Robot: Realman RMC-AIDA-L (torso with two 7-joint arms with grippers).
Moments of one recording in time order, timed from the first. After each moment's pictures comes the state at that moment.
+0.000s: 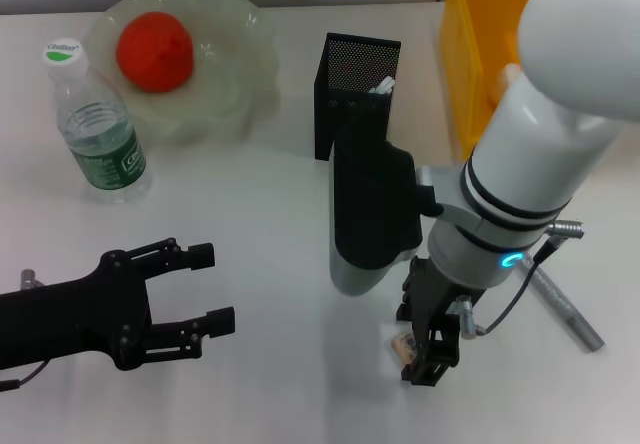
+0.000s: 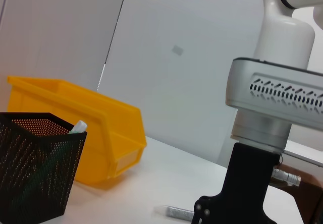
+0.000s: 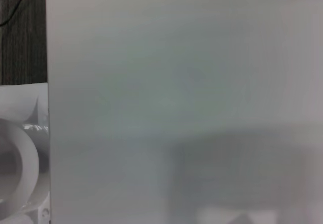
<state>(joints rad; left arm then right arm) -0.33 -2.02 0.72 0.48 1.92 1.80 -1.13 0.79 2.09 -1.96 -1.23 -2.43 -1.55 2.41</state>
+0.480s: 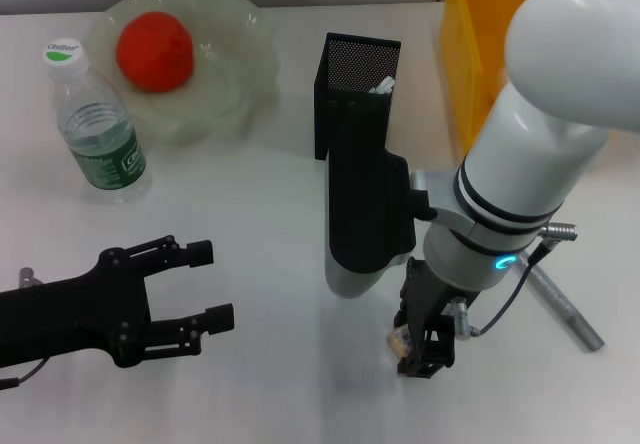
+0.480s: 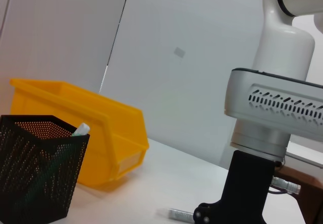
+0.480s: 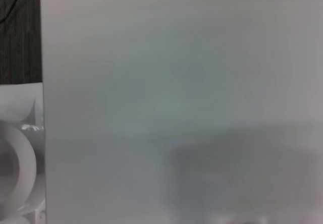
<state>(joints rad) -0.33 -2.02 0.71 0.48 1.91 1.80 -1.13 0.80 2.09 -1.98 -1.20 -2.42 -1.52 2.42</state>
